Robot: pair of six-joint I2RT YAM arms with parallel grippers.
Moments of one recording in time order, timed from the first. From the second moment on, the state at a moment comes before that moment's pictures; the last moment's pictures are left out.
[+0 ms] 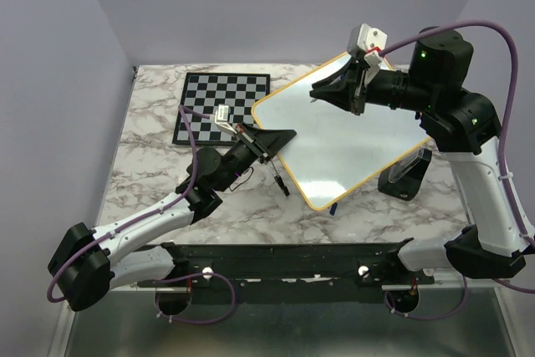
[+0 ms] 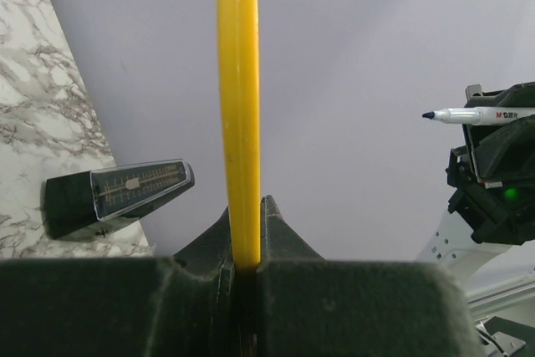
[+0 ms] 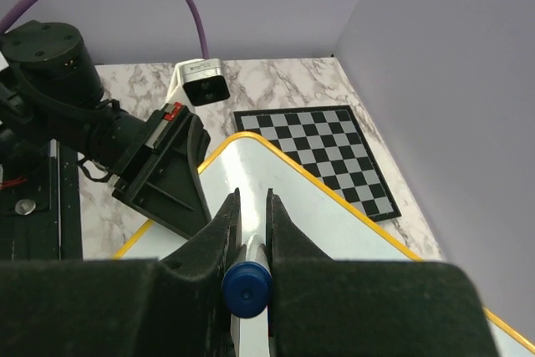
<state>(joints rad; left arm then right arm) -0.83 1.08 0.65 0.70 -0.02 -1.31 0.58 1.35 1.99 -0.79 -0.63 -0.39</state>
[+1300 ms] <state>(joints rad) -0.82 1.11 0.65 0.79 0.06 -1.29 0.58 1.41 2.04 -0.85 -0.78 -0.45</state>
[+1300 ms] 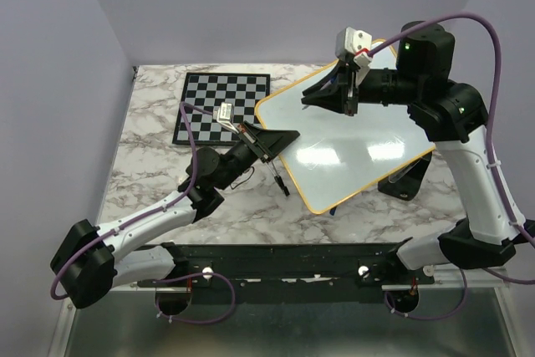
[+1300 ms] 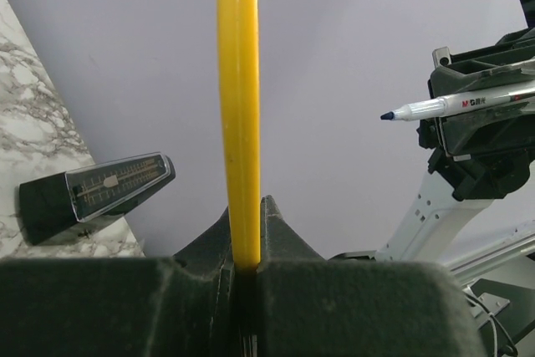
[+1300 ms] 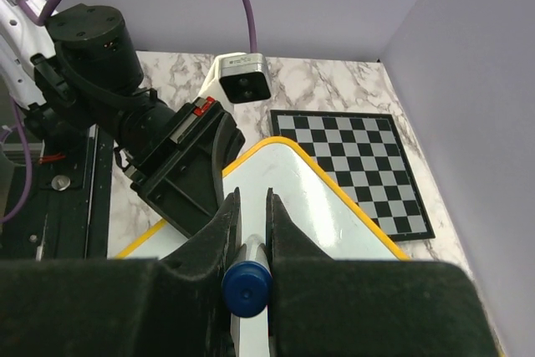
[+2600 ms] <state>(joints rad) -0.80 1.16 0.65 0.84 0.12 -1.30 0.60 1.46 1.93 -0.83 -0.62 -0.51</state>
